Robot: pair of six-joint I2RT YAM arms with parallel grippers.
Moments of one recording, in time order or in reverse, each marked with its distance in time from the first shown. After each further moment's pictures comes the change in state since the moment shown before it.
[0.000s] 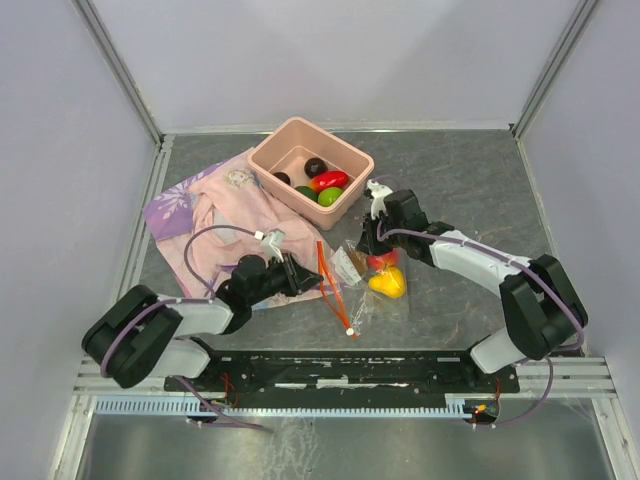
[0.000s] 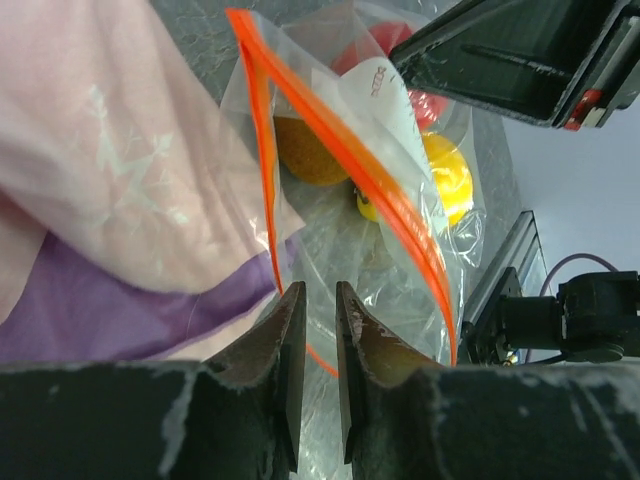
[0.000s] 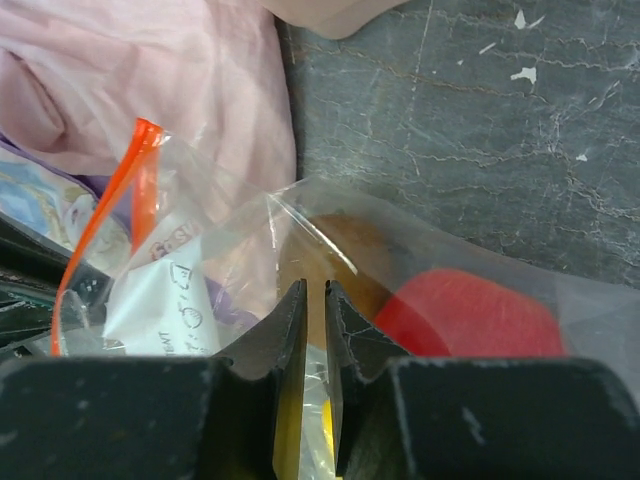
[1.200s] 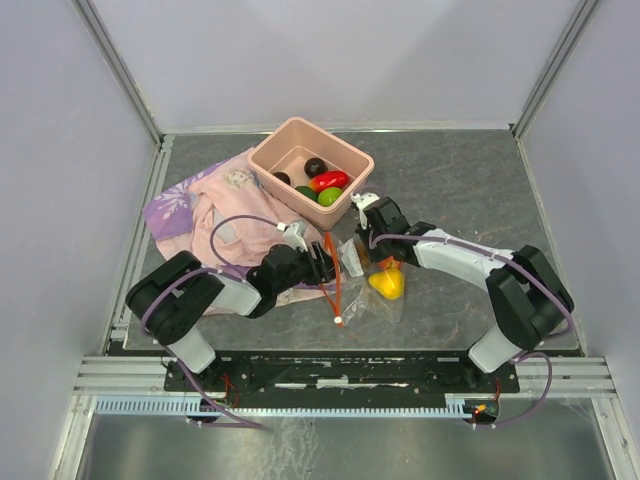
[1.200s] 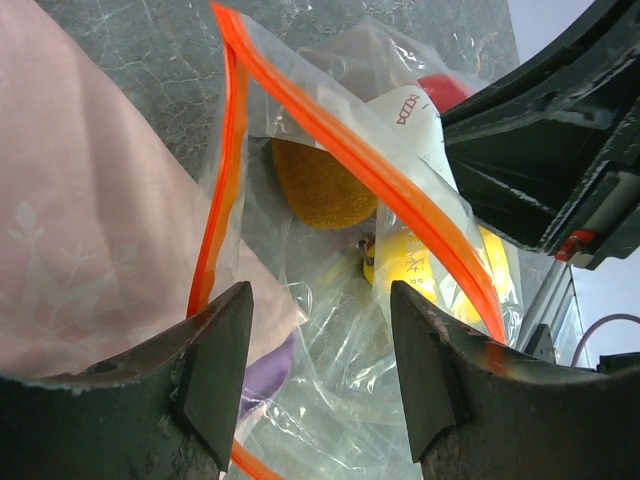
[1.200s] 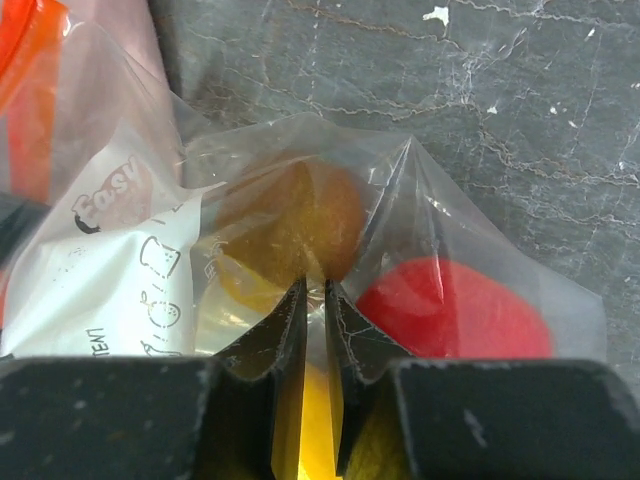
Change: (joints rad) left arm -0.109 0.343 0.215 0.103 -0.166 -0.022; right arm 0.103 0.071 0.064 -0.156 0.318 -0.133
